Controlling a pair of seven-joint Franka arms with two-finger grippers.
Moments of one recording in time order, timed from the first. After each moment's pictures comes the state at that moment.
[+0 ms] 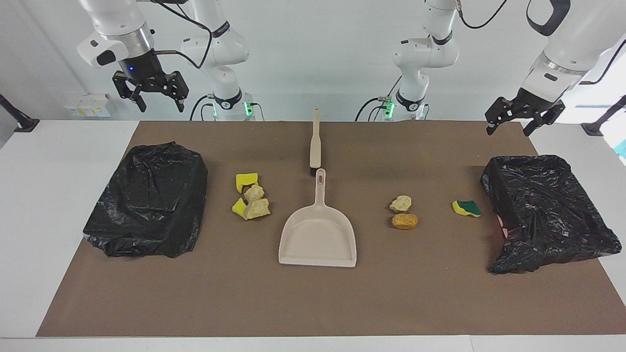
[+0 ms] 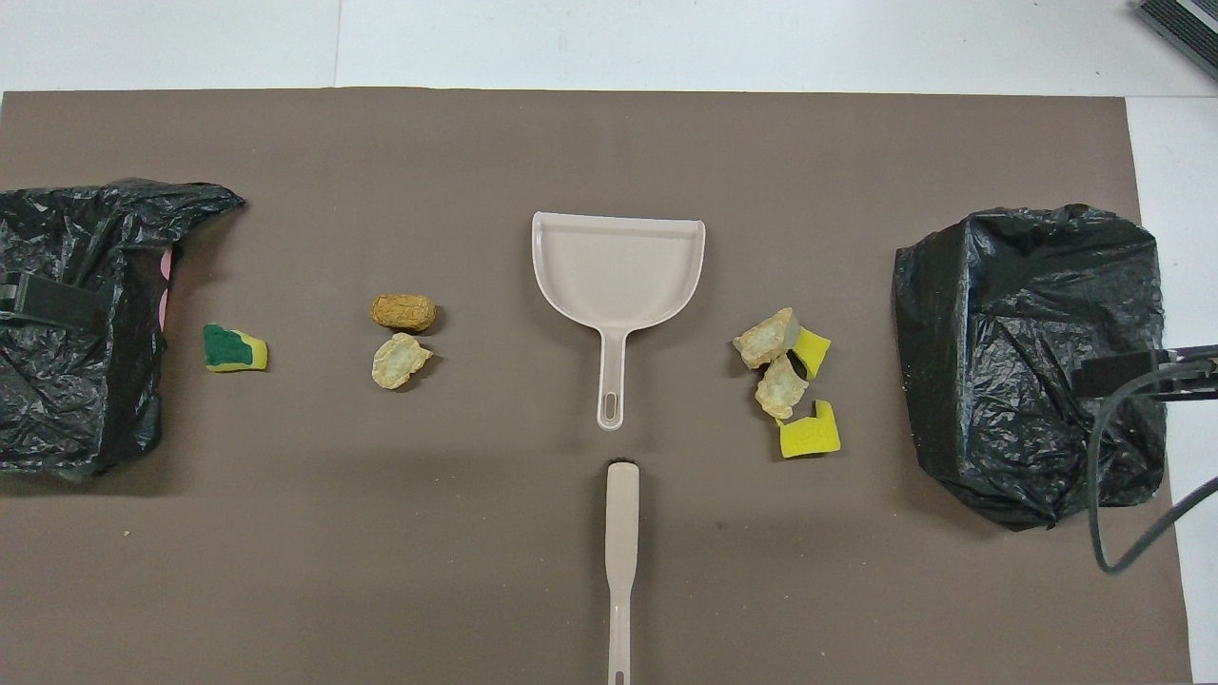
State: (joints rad) left arm -0.03 0.00 0.03 -1.55 0.00 1.53 0.10; right arm 0.10 -0.18 -0.10 -1.71 -0.03 1.54 0.01
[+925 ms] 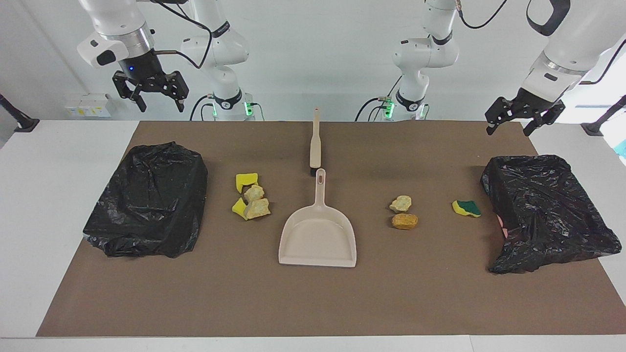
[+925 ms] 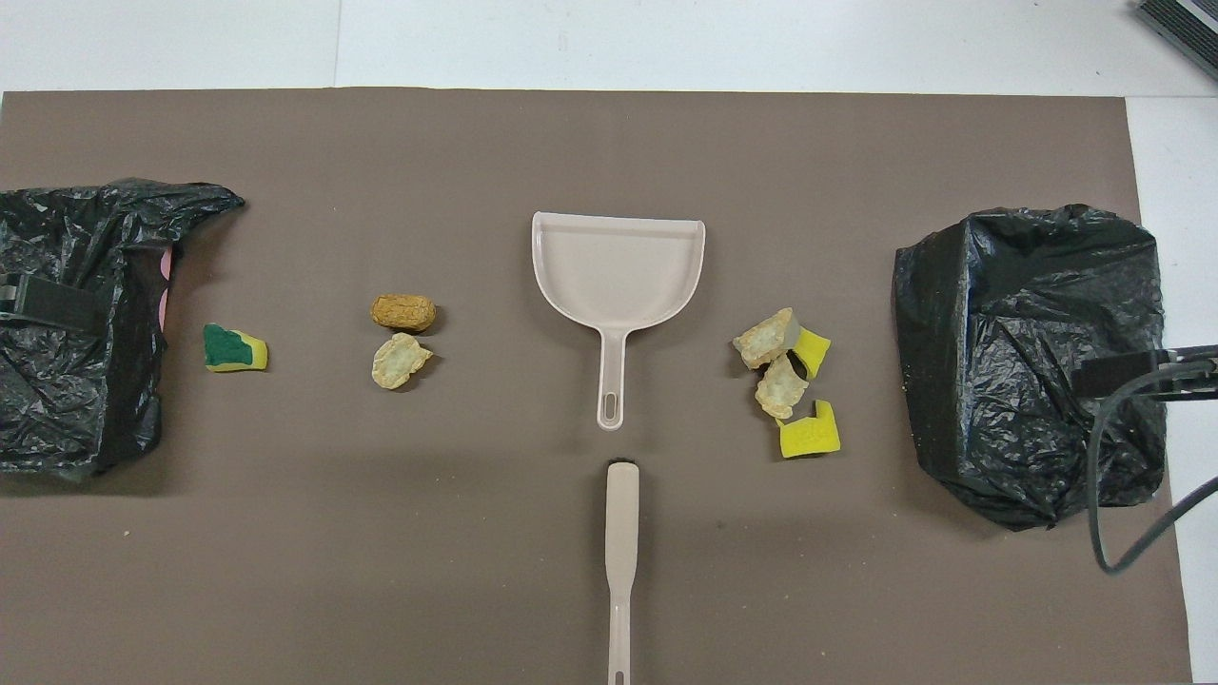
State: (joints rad) left arm -0.03 0.00 0.03 -1.55 0.00 1.53 0.10; right arm 0.10 -0.18 -0.10 -1.71 -0.03 1.54 0.01
